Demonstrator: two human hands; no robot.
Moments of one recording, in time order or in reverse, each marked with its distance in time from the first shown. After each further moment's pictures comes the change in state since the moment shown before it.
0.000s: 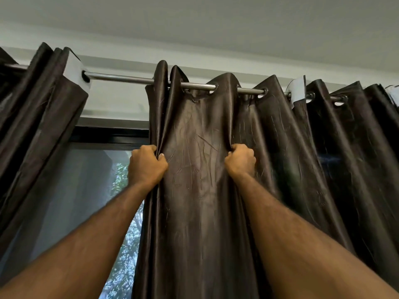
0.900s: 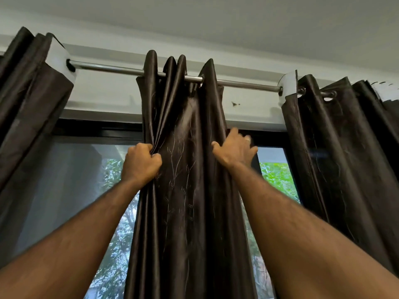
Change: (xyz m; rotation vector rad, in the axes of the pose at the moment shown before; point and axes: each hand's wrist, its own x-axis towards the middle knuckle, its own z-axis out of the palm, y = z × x) left_hand -0.005 -0.003 0.014 -0.008 -0.100 0.030; right_hand 0.004 -0.004 -0.012 -0.320 0.075 -0.110
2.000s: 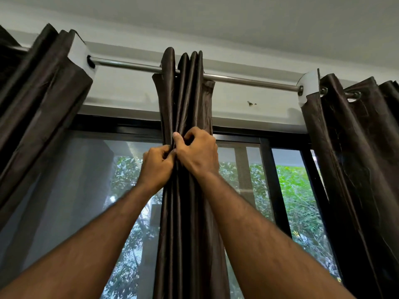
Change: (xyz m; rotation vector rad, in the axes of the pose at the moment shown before) left_hand -0.012 -0.022 0.006 -0.397 -0.042 0.031; right_hand -0.055 -0.096 0.047 0.507 0.067 -0.269
